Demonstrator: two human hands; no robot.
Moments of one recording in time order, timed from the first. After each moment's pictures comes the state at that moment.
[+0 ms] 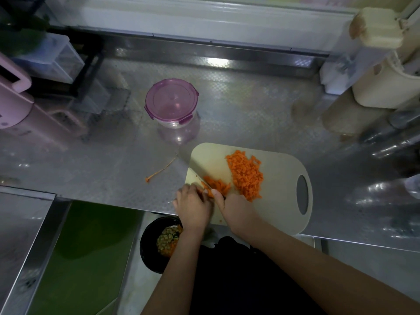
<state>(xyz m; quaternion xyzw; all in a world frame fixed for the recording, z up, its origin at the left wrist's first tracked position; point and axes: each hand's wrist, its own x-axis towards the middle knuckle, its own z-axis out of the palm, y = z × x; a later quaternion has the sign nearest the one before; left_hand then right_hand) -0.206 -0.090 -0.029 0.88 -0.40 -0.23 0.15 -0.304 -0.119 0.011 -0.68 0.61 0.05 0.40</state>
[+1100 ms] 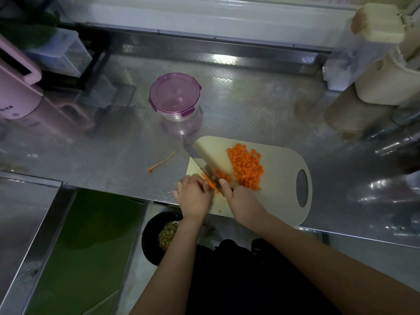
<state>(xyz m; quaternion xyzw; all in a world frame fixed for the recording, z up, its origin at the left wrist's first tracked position) -0.206 -0.088 -0.027 0.87 -0.40 -0.23 0.15 -0.323 -0.114 0.017 -0.67 0.59 -0.02 0.44</state>
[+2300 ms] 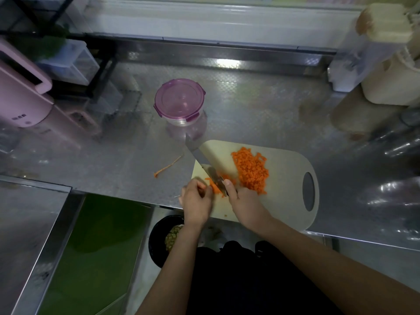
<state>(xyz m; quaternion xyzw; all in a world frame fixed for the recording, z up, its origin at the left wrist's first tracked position) -0.198 -0.082 -0.028 0.83 -0.35 -0.29 0.31 -0.320 -0.116 0.016 -0.68 0.57 -0.06 0.46</state>
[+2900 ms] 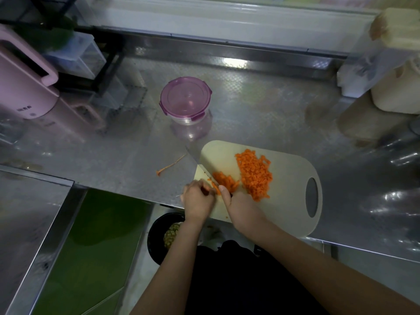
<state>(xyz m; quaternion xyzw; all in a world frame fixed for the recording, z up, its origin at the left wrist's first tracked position) -0.193 -0.090 -0.031 0.85 -0.36 -0.30 0.24 -0.312 -0.112 0.010 -0.68 0.54 -0.04 0.50</state>
